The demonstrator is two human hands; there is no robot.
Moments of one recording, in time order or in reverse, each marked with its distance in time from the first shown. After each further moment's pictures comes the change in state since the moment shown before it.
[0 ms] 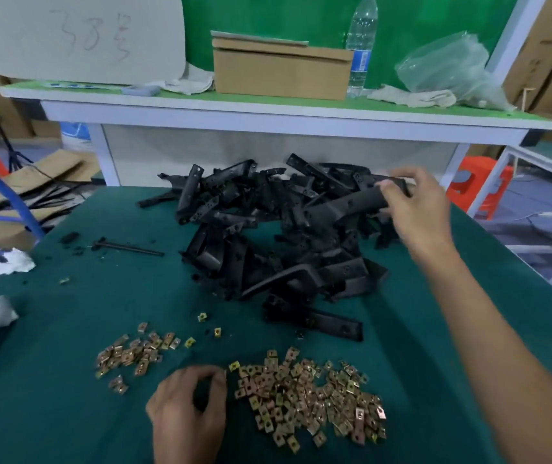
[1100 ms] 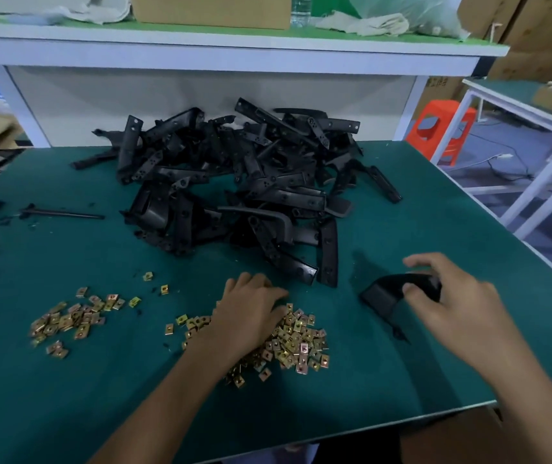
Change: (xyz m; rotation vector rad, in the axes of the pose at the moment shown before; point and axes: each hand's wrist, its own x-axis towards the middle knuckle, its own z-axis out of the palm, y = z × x) left_hand 0.024 0.071 0.106 0.442 -0.638 0.683; right_hand -0.175 0.049 -0.148 -0.546 -0.275 0.144
